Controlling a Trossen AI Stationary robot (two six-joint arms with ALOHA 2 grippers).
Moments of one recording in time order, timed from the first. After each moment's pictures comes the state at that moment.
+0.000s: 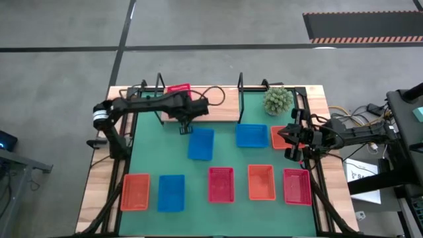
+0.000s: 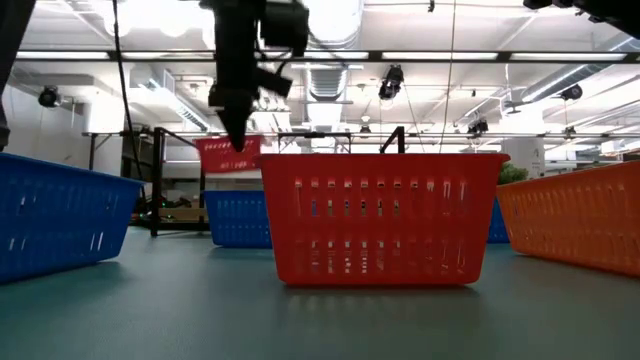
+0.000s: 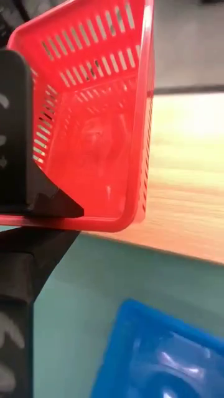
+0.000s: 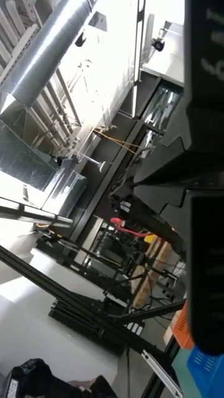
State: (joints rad) left arm 0.25 1.72 1.50 -1.20 -0.43 0.09; right arm 0.08 0.48 0.21 0.68 -0.05 -0.56
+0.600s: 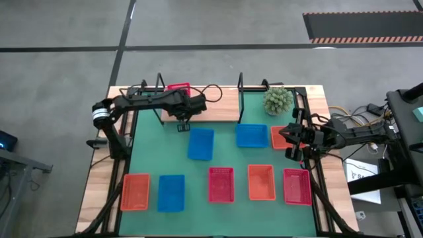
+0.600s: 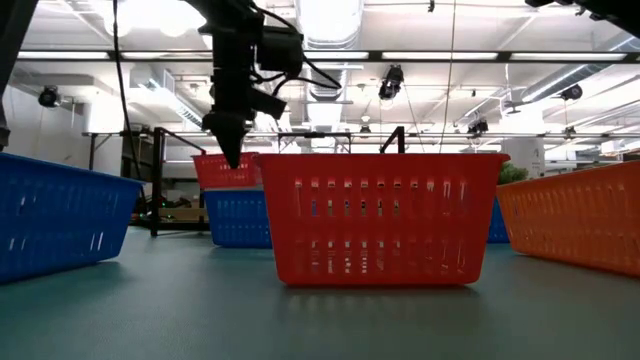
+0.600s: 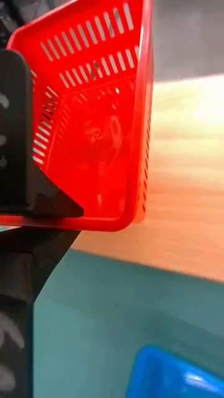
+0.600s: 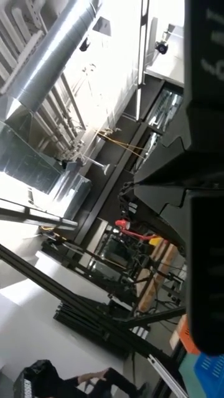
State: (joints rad) left arm 0.32 1.72 1.41 -1.09 -0.42 0.22; right arm 0.08 0.47 0.21 0.70 -0.05 -0.56
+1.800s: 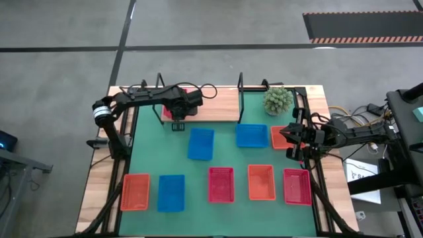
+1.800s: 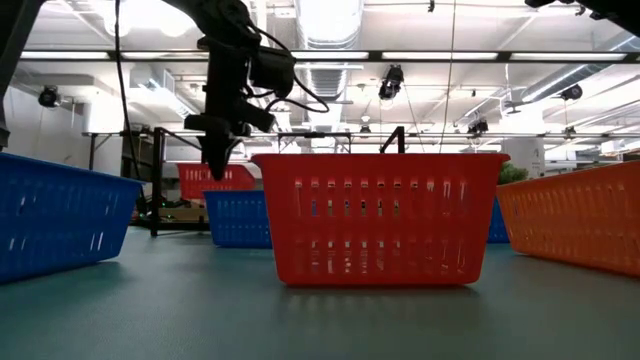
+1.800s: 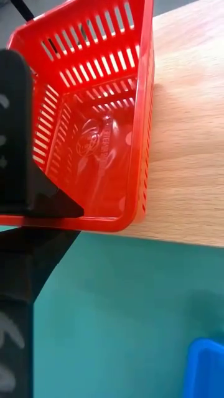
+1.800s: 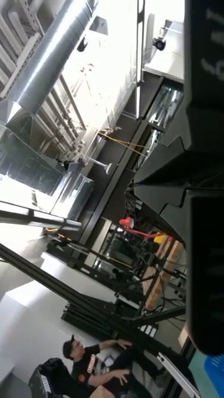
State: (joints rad) left arm 0.41 1.73 1.38 -1.16 -0.27 0.35; right arm 0.08 0.46 0.21 0.72 -0.05 -0.52
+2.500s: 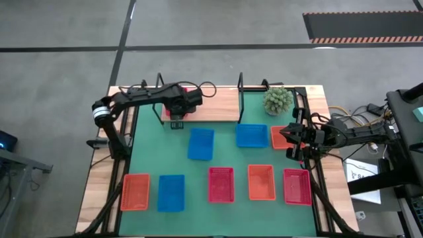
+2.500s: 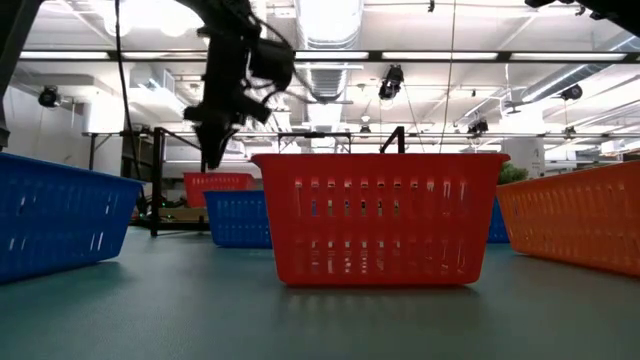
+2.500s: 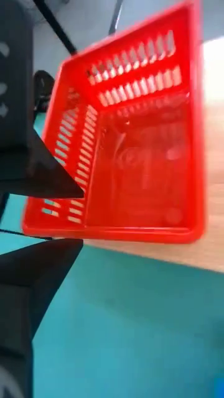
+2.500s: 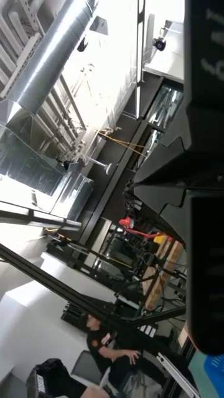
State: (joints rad) left arm 0.39 1.72 1.45 -1.25 -0.33 0.28; right arm 0.08 0.47 0.21 0.72 -0.05 -0.52
